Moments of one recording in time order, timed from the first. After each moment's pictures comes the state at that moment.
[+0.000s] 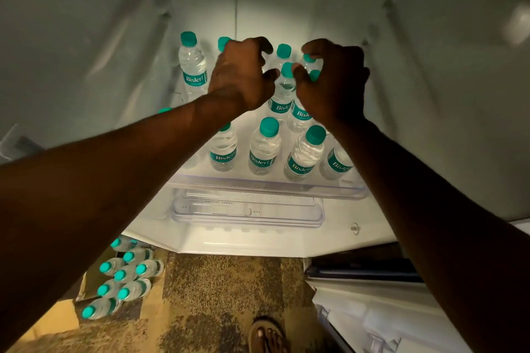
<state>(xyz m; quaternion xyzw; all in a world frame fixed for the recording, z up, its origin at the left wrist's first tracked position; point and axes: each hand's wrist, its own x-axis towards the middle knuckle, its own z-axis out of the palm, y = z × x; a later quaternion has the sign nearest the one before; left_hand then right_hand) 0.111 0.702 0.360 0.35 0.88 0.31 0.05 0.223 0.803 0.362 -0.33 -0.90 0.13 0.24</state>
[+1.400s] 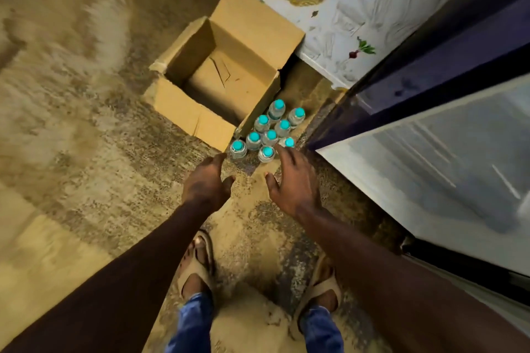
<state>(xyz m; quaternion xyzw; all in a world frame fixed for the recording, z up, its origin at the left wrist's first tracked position) 0.261 0.120 0.037 -0.07 0.94 0.20 0.27 0.266 0.315 0.070 -0.03 -0.96 0.20 -0.20</state>
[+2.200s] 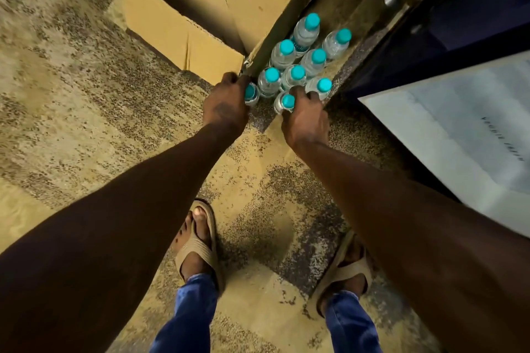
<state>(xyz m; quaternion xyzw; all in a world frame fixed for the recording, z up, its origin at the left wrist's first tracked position) 0.196 0.140 -0.134 -0.02 0.96 0.14 0.24 0.220 0.290 -0.119 -0.13 -0.95 0.18 -0.23</state>
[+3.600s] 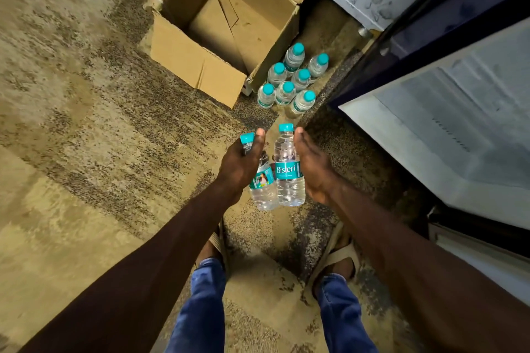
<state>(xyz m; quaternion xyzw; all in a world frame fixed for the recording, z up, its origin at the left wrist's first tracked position) 0.312 0.162 -0.011 -0.34 0.67 0.61 0.28 0.313 0.317 -0.013 -0.31 -0.58 0.66 -0.37</state>
